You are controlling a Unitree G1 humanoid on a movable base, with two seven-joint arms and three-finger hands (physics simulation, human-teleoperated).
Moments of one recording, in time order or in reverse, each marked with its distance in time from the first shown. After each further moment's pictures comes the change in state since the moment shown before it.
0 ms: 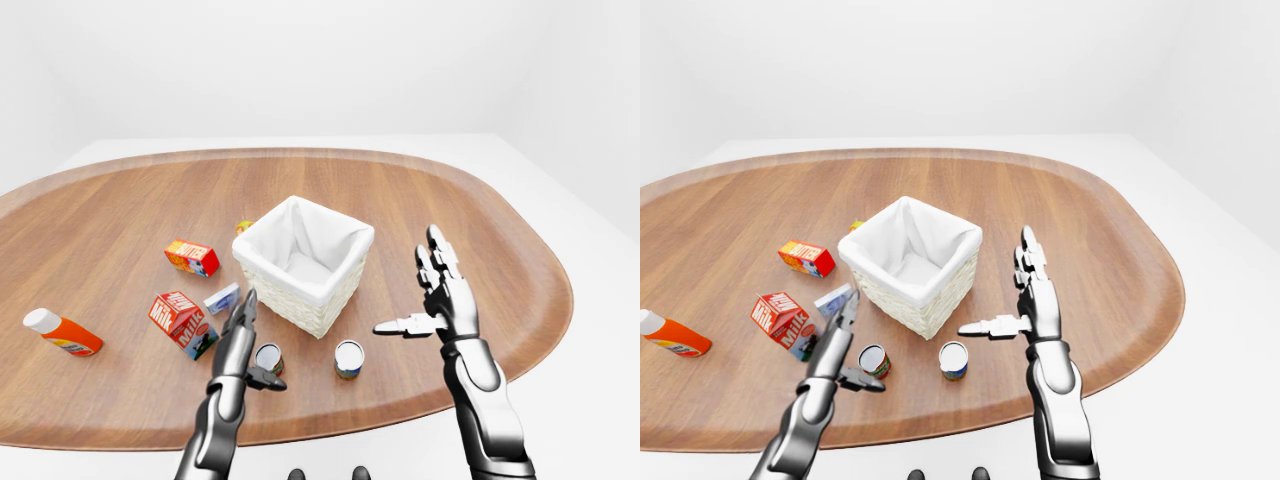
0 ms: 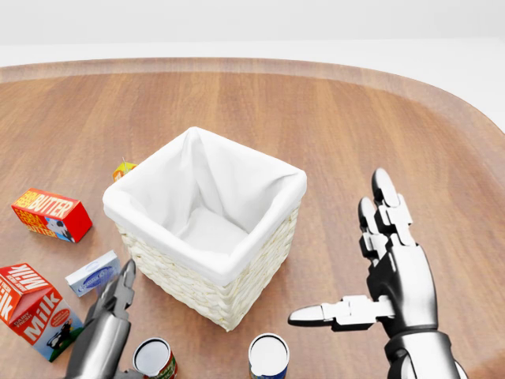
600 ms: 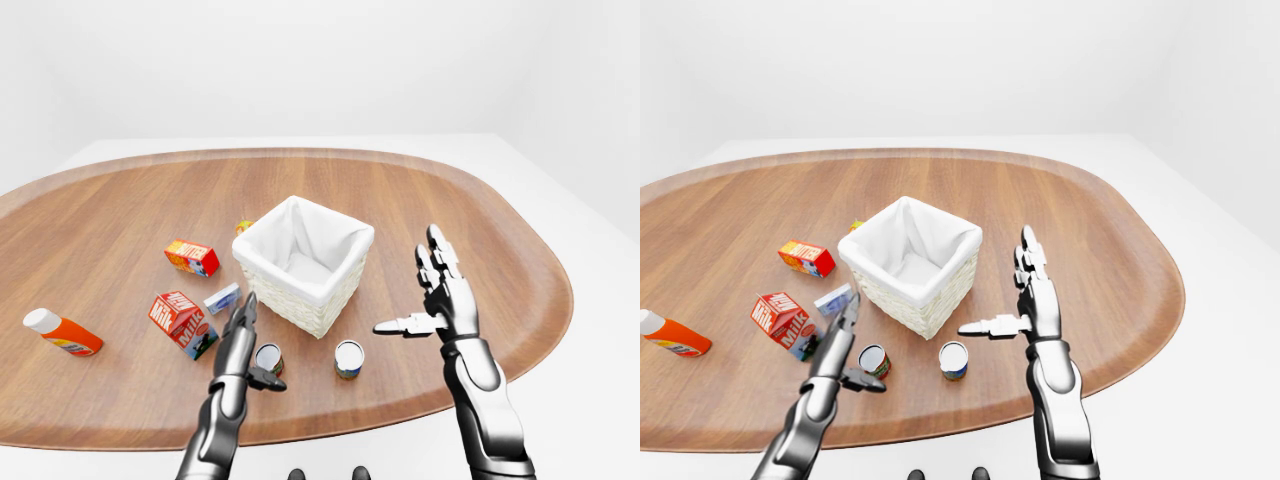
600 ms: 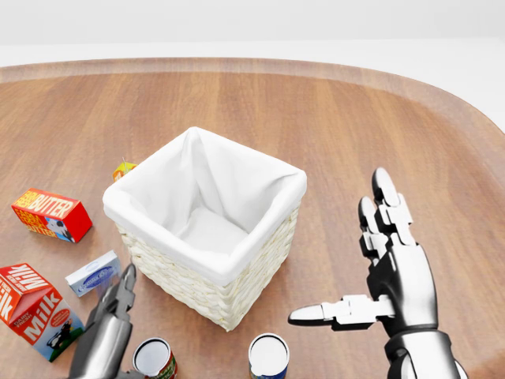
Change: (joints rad) left arm -0.038 0.005 -0.005 0.093 -0.005 0.000 0.037; right arm -0.003 0.000 -0.001 0.002 0.000 0.000 -0.001
